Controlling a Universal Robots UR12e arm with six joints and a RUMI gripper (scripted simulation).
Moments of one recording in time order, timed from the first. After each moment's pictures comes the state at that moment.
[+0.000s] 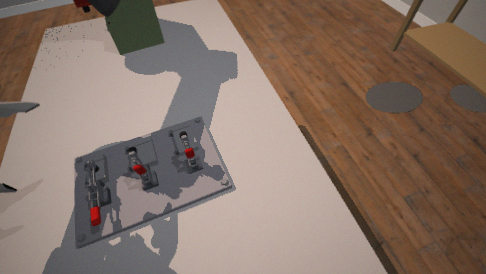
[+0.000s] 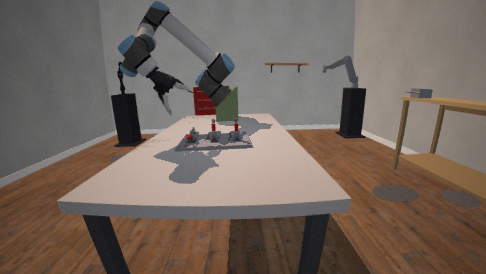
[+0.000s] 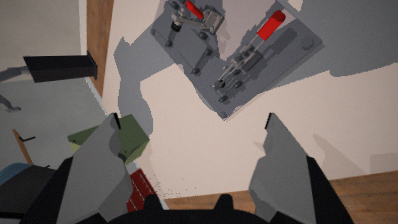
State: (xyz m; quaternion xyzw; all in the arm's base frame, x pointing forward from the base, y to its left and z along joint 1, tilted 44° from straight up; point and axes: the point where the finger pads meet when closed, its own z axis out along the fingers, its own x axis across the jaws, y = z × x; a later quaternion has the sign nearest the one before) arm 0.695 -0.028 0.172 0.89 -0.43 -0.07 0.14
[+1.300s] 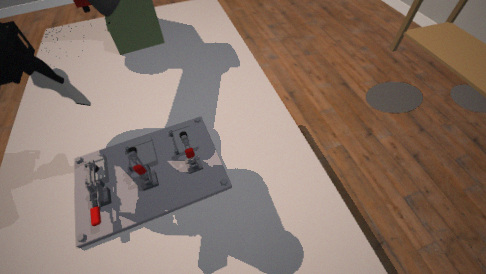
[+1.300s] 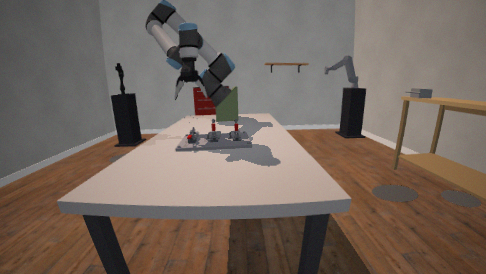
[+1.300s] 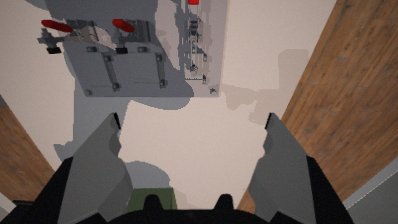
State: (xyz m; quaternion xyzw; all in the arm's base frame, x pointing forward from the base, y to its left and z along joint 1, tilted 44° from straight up) arm 0.650 0.002 0.158 0.70 -0.61 0.29 0.24
